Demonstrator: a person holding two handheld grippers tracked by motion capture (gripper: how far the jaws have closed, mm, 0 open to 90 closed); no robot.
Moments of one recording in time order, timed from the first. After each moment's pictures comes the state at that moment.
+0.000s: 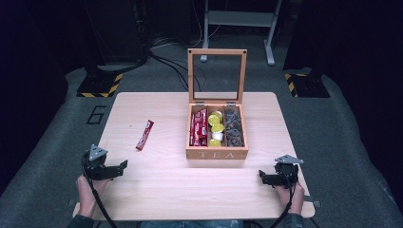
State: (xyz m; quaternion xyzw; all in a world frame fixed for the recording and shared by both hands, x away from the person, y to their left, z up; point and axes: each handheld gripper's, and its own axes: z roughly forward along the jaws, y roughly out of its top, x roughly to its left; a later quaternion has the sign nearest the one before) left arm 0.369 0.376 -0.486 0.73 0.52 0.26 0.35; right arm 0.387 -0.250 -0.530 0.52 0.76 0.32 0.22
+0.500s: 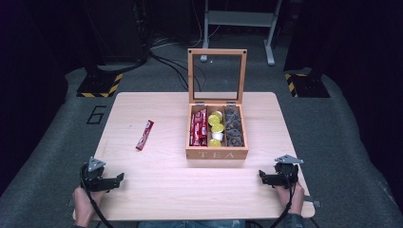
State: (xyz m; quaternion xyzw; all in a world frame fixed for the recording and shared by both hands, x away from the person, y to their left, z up) left arm 0.354 0.391 -0.524 0.74 0.54 0.24 0.32; right arm 0.387 -0.250 -0.530 0.52 0.76 0.32 0.22
